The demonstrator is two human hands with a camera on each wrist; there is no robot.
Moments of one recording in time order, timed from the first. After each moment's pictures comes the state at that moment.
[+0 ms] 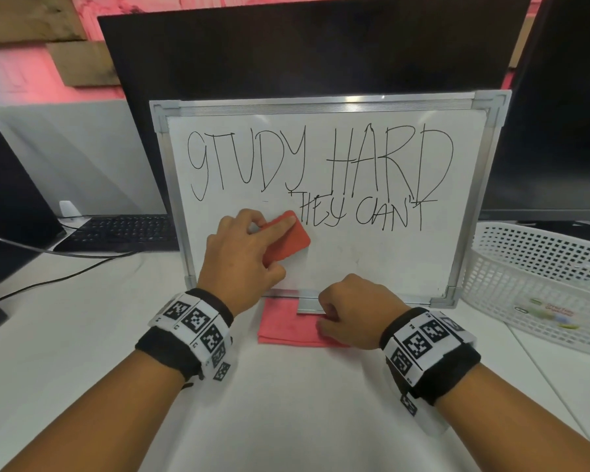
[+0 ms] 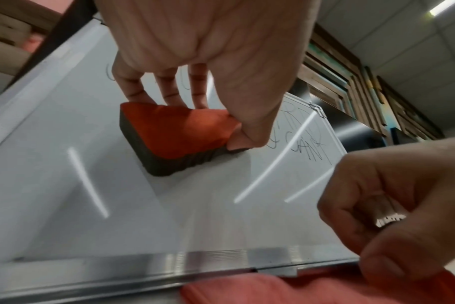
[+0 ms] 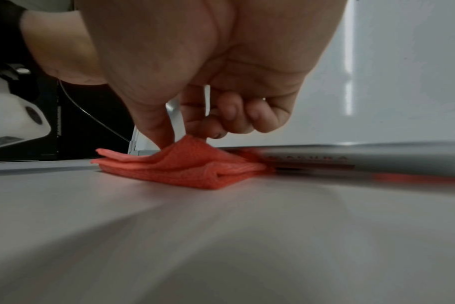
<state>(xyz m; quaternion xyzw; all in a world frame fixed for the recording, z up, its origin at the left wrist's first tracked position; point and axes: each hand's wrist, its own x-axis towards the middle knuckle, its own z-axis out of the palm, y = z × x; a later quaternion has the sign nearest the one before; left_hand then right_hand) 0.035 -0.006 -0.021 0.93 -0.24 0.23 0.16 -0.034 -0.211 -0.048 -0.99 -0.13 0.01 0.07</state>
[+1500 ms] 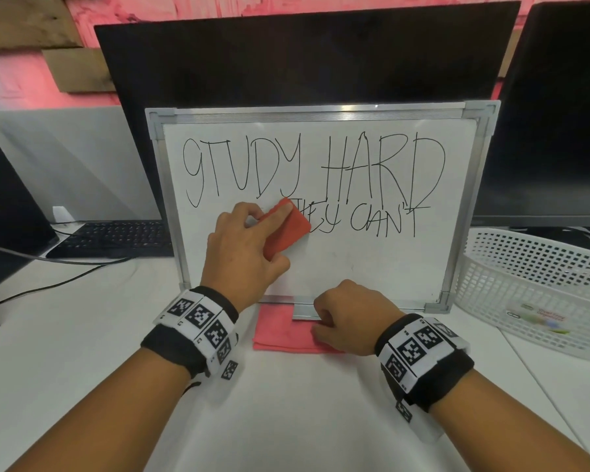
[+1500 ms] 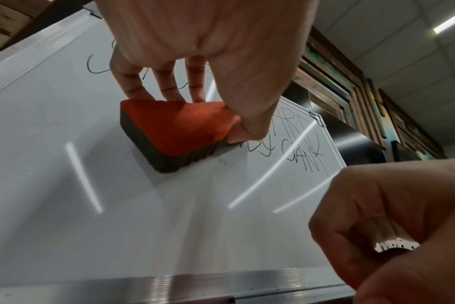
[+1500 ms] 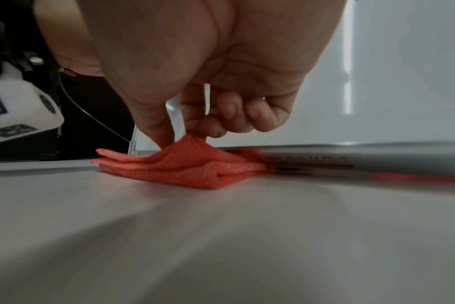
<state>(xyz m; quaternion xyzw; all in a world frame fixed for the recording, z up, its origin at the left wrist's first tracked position) 0.037 -0.021 -0.010 0.91 -0.23 0.27 0.22 -0.034 -0.211 -0.049 -0.99 -0.13 0.01 0.08</state>
